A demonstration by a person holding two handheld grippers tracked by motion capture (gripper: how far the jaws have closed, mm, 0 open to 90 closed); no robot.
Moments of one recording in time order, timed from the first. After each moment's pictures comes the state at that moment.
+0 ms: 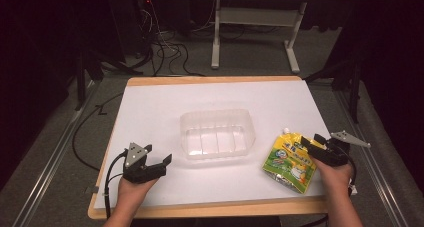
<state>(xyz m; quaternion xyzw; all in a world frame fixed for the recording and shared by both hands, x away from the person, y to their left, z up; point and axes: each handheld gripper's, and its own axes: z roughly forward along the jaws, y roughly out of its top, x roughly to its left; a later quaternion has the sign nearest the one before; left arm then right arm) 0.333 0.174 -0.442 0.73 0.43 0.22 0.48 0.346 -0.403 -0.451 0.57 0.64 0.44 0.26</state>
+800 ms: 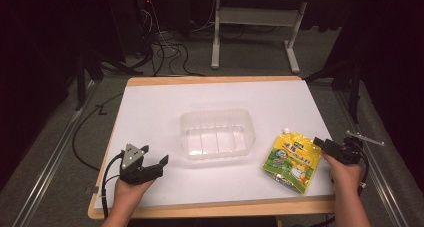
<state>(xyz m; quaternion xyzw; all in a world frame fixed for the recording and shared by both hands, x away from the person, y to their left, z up) 0.329 0.185 -0.444 0.73 0.44 0.22 0.47 0.359 -0.455 -0.475 0.68 0.57 0.43 0.18</state>
